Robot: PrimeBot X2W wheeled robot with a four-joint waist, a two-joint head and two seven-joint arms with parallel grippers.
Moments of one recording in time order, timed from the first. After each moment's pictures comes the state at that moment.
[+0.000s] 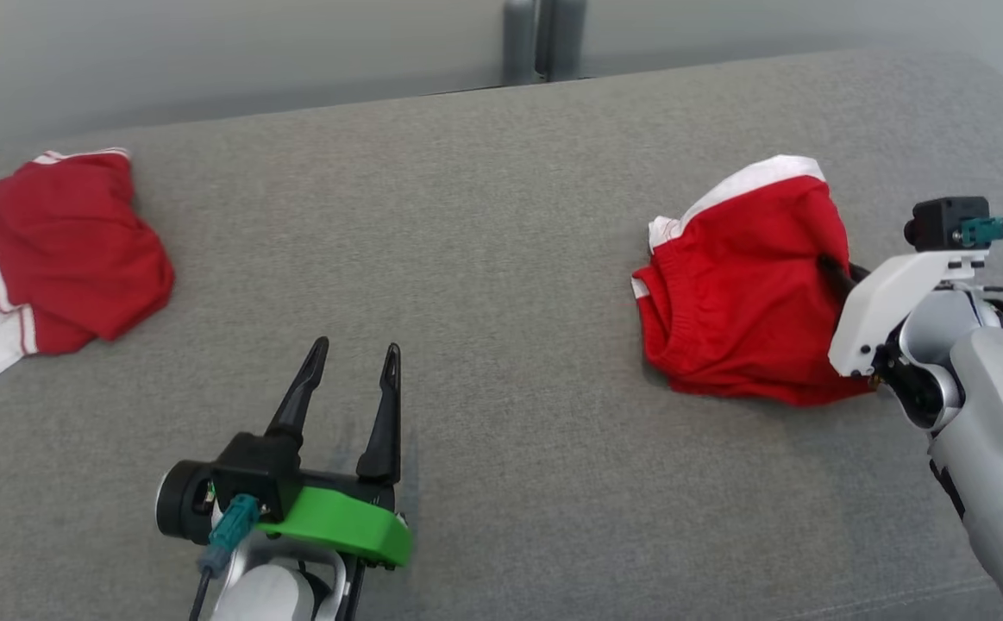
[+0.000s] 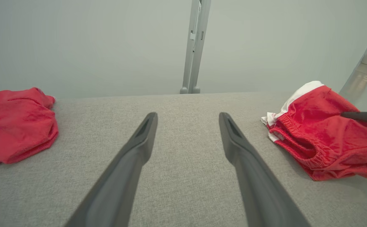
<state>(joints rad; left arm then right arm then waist) -0.17 0.20 -0.48 0.09 -0.41 0.16 -0.23 -0.63 -0.33 0.24 0.70 0.56 0.13 0.22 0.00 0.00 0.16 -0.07</state>
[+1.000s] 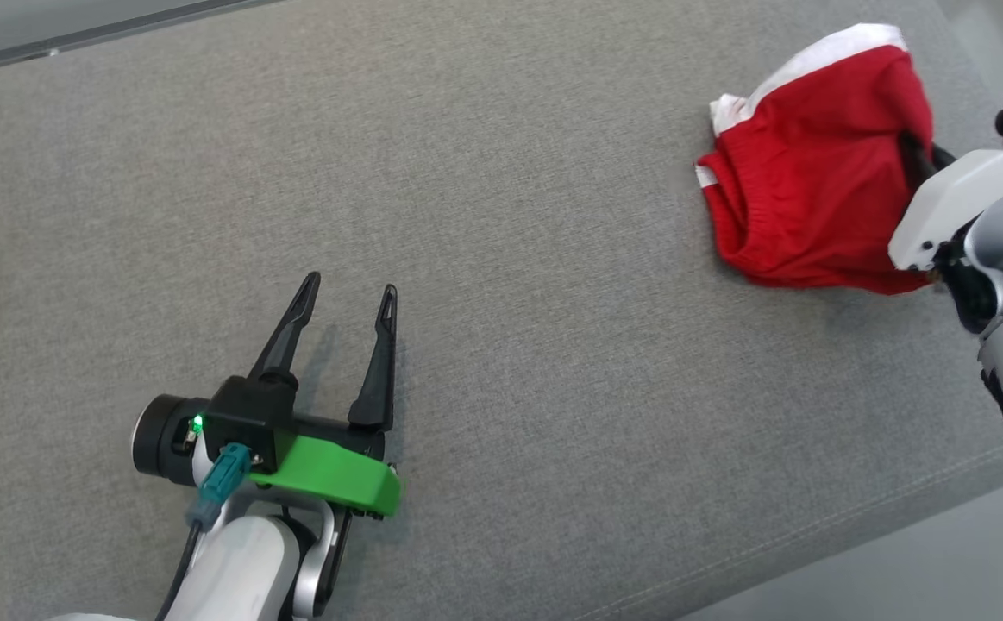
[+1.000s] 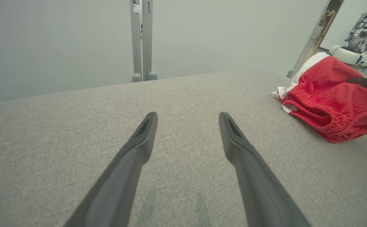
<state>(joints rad) -0.27 0.24 -0.50 0.04 -0.37 0.17 -0.17 -0.87 -0.36 0.25 0.91 0.53 0.13 0.03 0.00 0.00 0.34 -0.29</state>
